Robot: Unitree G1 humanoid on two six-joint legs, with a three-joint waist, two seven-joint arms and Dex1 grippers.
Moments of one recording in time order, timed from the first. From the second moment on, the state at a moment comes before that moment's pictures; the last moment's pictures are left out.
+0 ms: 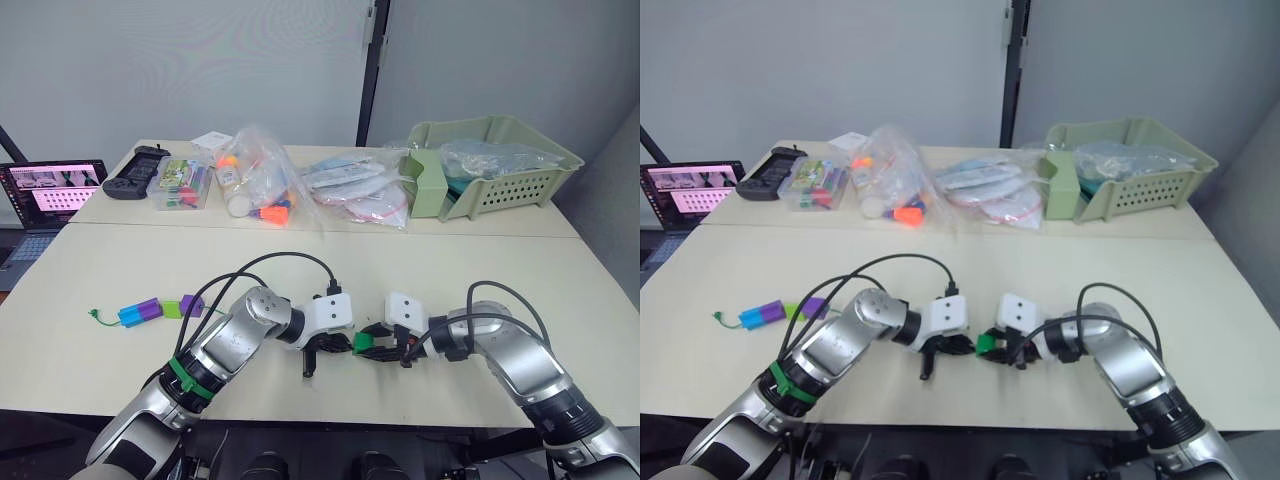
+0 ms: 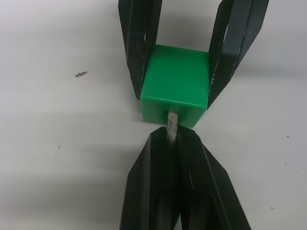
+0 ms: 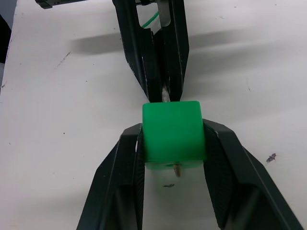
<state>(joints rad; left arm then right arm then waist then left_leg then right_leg) -0.64 0.45 -0.54 -0.08 -0.03 0.61 -1.08 -0.41 -0.67 0.31 -0.18 0.17 0.48 1.11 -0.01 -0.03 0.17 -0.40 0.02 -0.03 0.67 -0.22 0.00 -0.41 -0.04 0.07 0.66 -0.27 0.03</state>
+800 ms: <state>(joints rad) -0.57 0.60 -0.41 0.06 -0.11 0.37 -1.20 -0.38 -0.67 0.30 -0.21 0.16 0.49 1.07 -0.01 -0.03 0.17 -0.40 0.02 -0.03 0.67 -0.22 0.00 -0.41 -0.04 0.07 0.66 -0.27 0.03</state>
